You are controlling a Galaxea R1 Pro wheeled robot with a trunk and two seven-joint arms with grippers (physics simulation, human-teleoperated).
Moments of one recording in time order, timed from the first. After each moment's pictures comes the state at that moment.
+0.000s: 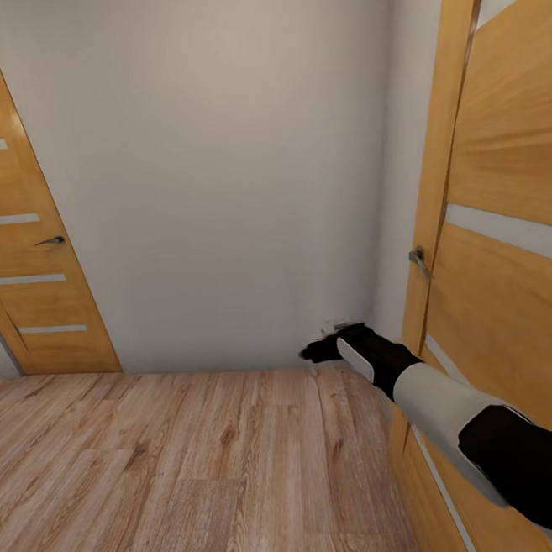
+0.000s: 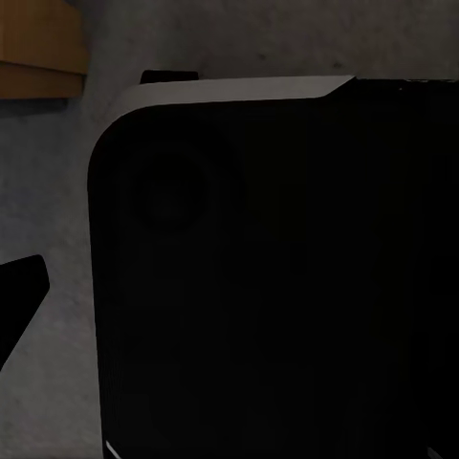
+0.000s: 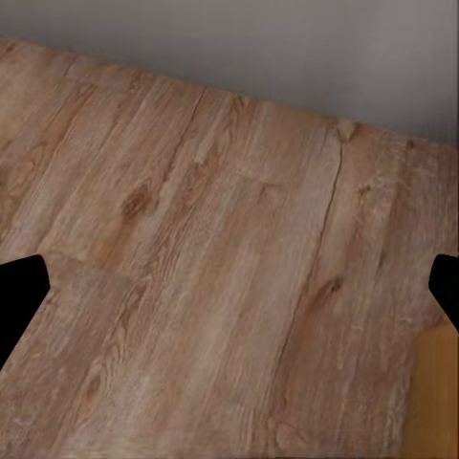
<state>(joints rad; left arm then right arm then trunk) 0.00 -0.03 0.00 -0.07 0.02 -0.06 -0.01 -1.11 0.07 0.55 -0.42 -0.51 0.57 0.00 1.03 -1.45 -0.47</state>
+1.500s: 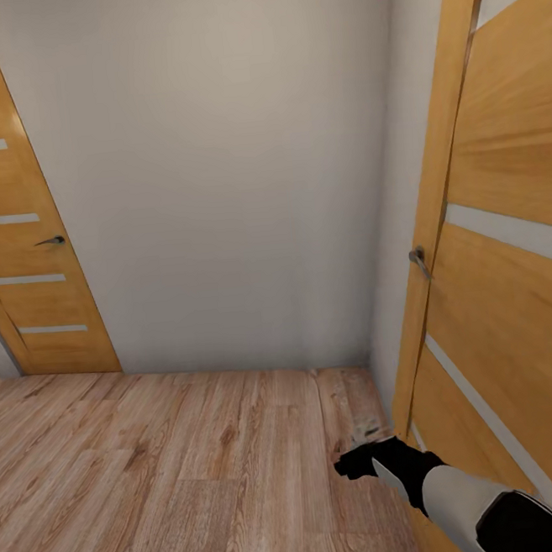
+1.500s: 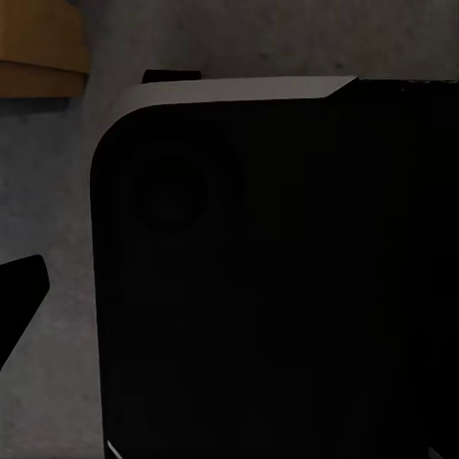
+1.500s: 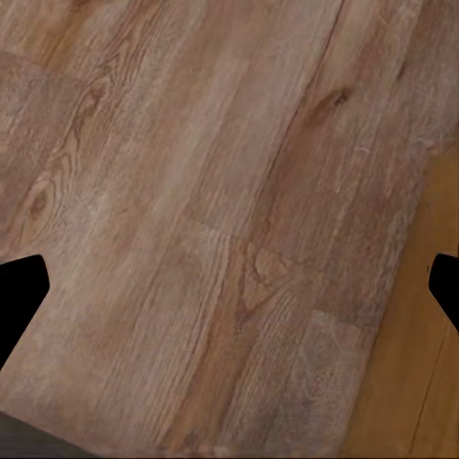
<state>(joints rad) 0.00 -0.02 0.01 -0.07 0.02 -0.06 -0.01 -0.80 0.05 0.55 -0.14 -0.33 0.25 0.12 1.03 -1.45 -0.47</state>
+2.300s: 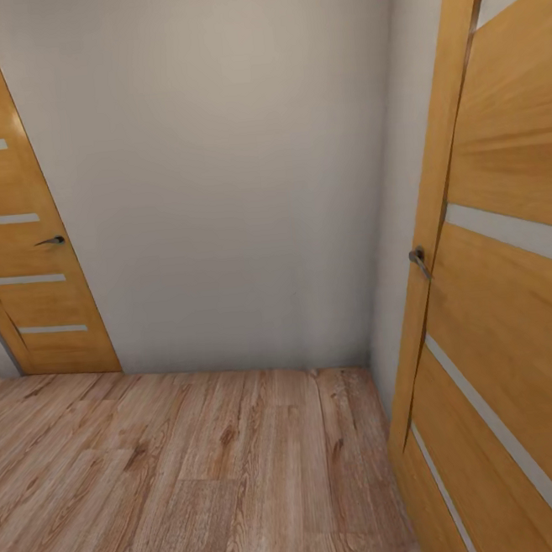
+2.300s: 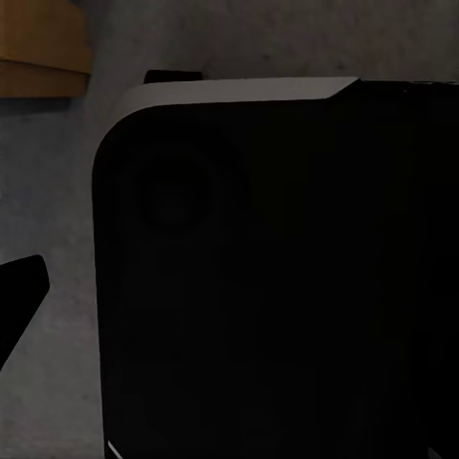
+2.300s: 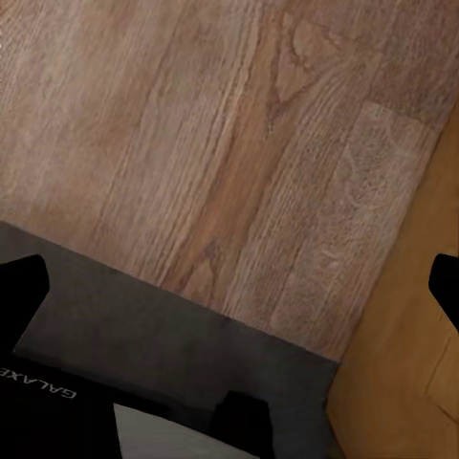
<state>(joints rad) 0.00 -0.02 0.01 -0.07 0.03 -0.06 -0.01 -0.47 0.05 0.55 0.02 -0.28 0.01 0.11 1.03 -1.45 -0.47</state>
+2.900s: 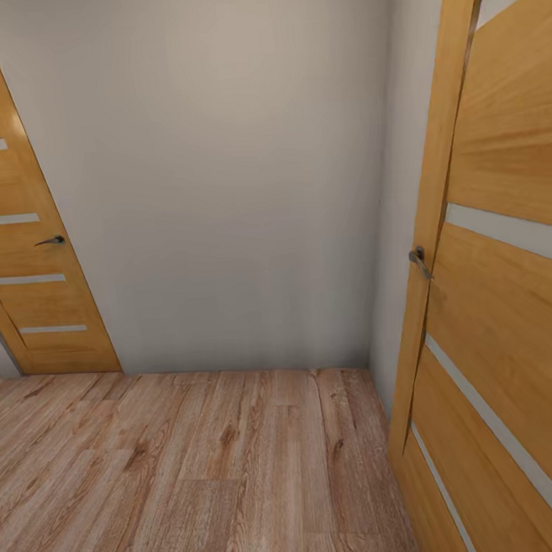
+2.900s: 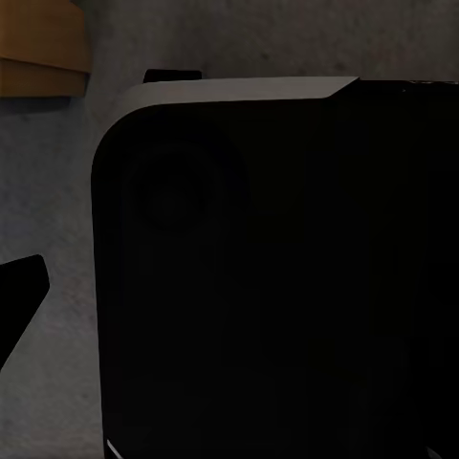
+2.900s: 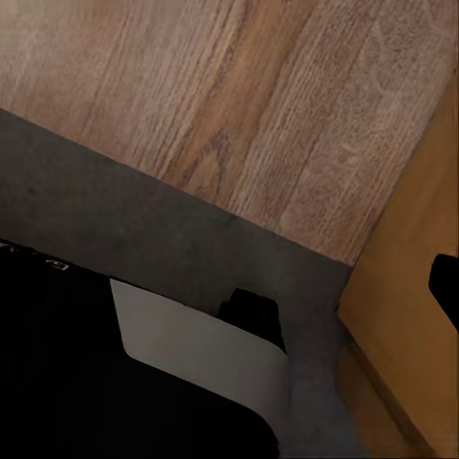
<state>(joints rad) 0.00 -0.02 0.01 -0.07 0.03 -0.06 -0.01 -0.29 0.02 0.55 0.03 -0.24 -0.09 0.10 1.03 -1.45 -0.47</state>
